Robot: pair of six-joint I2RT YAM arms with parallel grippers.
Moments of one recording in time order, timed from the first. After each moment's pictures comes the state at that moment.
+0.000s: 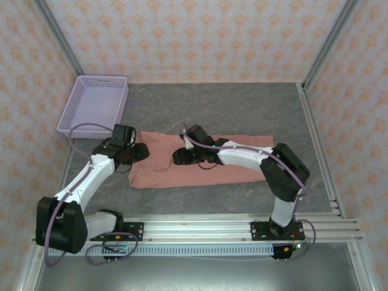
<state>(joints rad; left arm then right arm) -0.12 1.19 0.77 -0.61 0.08 -0.57 0.86 1.83 1.18 -0.19 -0.31 0.60</state>
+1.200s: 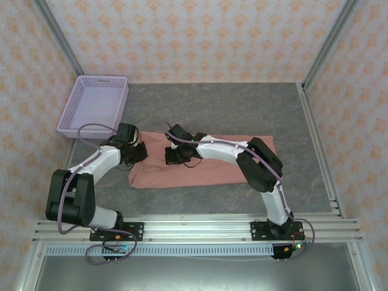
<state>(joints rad) -0.08 1.41 0.76 -0.48 0.13 -0.54 0.90 2.06 1.51 -0.45 -0.24 0.68</state>
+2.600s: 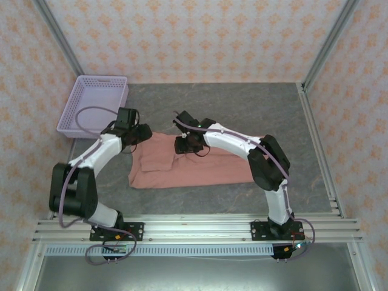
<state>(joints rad) -0.10 1.54 0.99 -0.39 0.06 -0.55 0.81 2.00 1.58 -0.71 -0.07 0.57</state>
